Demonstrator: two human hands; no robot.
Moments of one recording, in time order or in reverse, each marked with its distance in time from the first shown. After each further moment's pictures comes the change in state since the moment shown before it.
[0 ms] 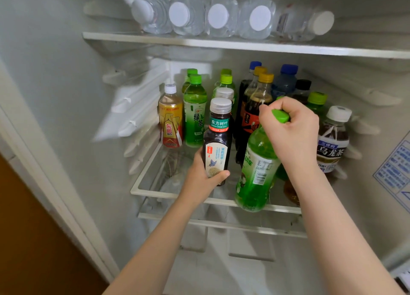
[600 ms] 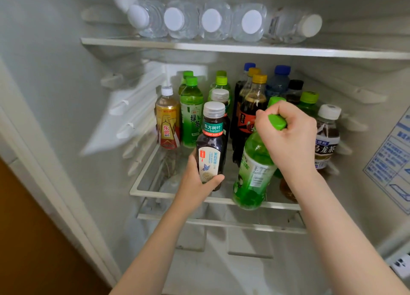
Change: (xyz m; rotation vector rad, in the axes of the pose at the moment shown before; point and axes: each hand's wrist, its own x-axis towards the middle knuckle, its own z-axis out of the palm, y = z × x) left_hand -0.017 0.000 -0.010 -0.018 0.004 0.091; right_hand -0.015 -0.006 -0.007 -0.026 0.008 -0.090
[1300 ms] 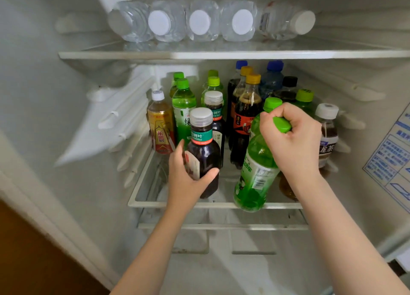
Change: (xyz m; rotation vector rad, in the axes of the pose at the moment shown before) left_hand 0.007 0.022 -0.020 -0.009 0.150 0.053; right_hand 0.004 0.004 0.001 0.015 0.061 0.051
